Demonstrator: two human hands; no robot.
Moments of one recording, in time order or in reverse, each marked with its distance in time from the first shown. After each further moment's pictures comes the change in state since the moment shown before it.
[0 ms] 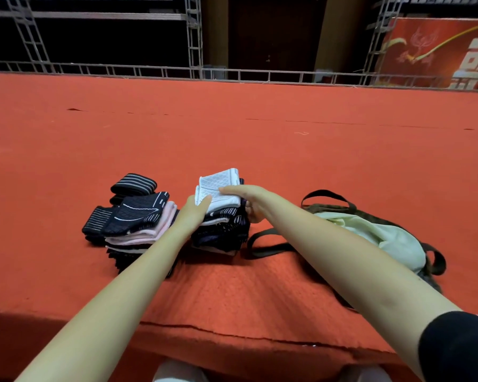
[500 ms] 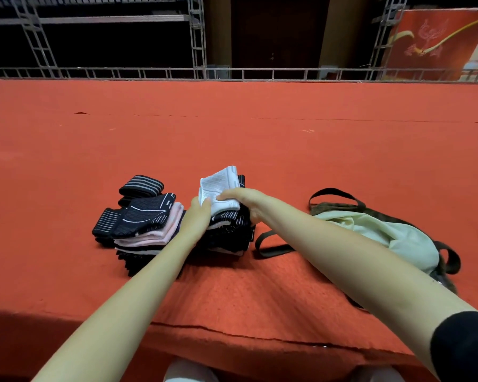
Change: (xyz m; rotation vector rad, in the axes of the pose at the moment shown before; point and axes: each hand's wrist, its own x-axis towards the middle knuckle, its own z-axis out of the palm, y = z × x) left_hand -0.004 -0.006 -0.001 0.025 0.081 -0.110; right_hand 0.002 -0.001 0.021 0.014 -0.141 -0.045
